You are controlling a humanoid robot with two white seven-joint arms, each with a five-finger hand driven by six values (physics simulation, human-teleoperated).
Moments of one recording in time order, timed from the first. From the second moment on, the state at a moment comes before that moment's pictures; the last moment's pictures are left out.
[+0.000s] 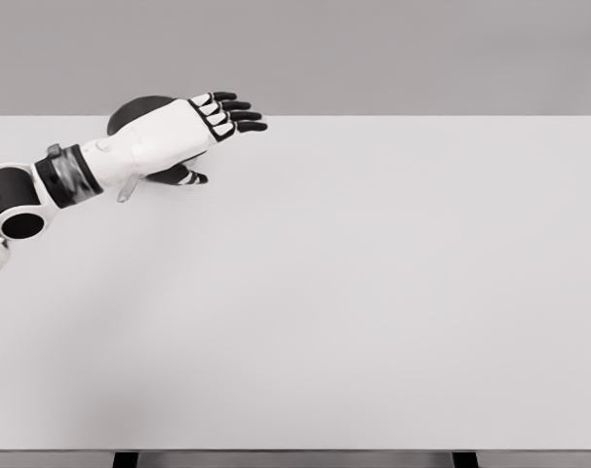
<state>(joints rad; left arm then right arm) -0.76 0.67 -0.78 -1.35 -0.56 -0.61 0.01 0.00 0.00 -0.21 0.02 -0.19 -0.07 -0.12</state>
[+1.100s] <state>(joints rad) -0.71 0.64 -0.76 -1.18 -0.67 -0.61 0.04 0.00 0.00 -0.21 0.02 -0.19 -0.07 -0.12</state>
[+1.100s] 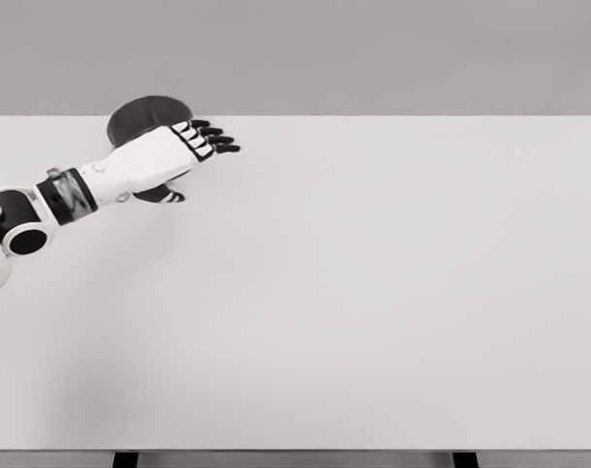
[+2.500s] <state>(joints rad) -0.70 0.80 -0.73 -1.15 -0.66 -0.61 0.05 0.00 0.00 -0.21 0.02 -0.19 -0.07 -0.12</state>
